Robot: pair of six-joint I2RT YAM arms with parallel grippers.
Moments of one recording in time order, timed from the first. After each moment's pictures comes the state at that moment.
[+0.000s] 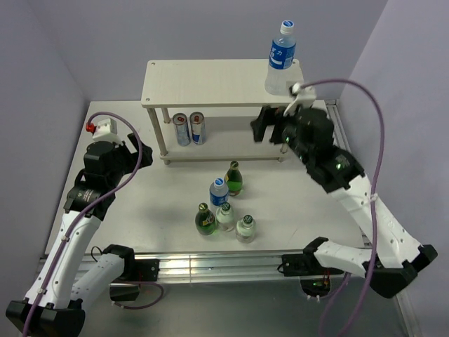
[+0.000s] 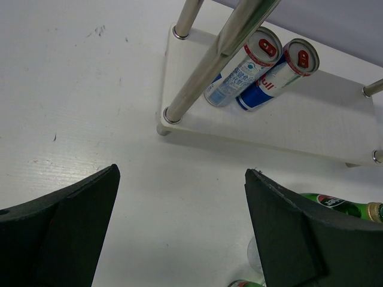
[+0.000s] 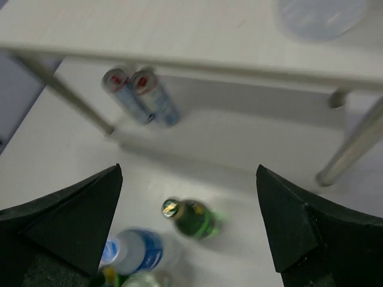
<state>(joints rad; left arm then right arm) -0.22 0.82 0.92 -0.46 -0.13 -0.44 0.54 1.11 1.41 -0.50 0.23 0.28</state>
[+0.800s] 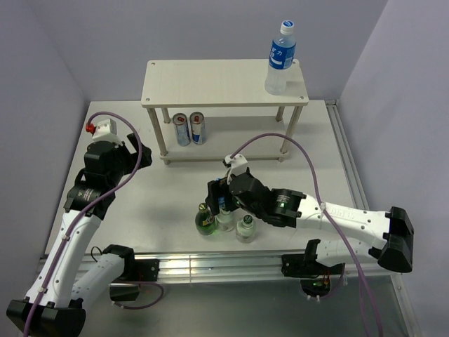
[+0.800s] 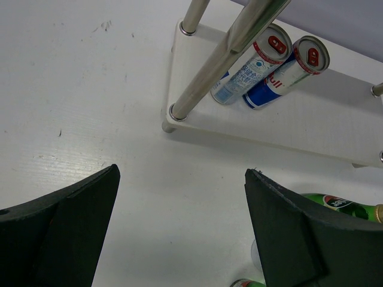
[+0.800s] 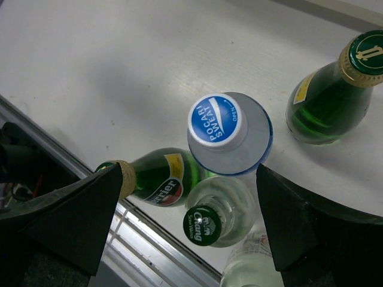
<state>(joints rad) -0.21 0.83 0.92 -0.48 -0.14 -0.44 1.14 1.14 0.91 -0.35 0.35 0.56</state>
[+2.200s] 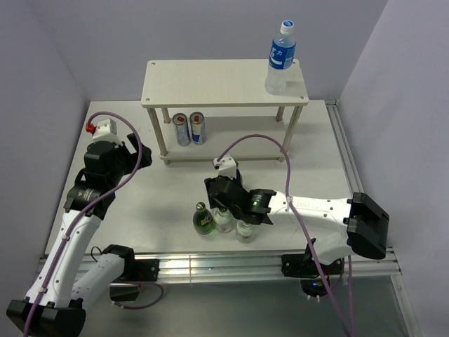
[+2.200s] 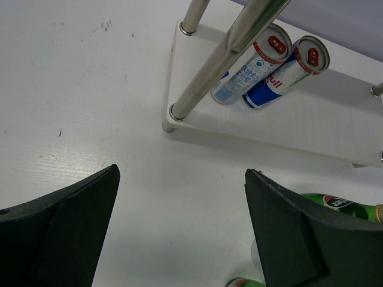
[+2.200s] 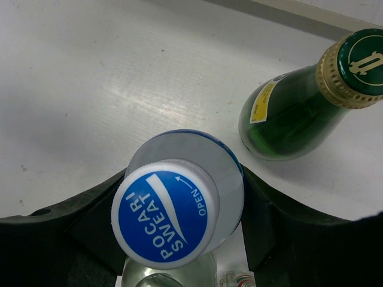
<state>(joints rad) -0.21 0.83 0.92 -0.48 -0.14 -0.44 1.15 1.39 0.91 -0.25 0.59 0.56</state>
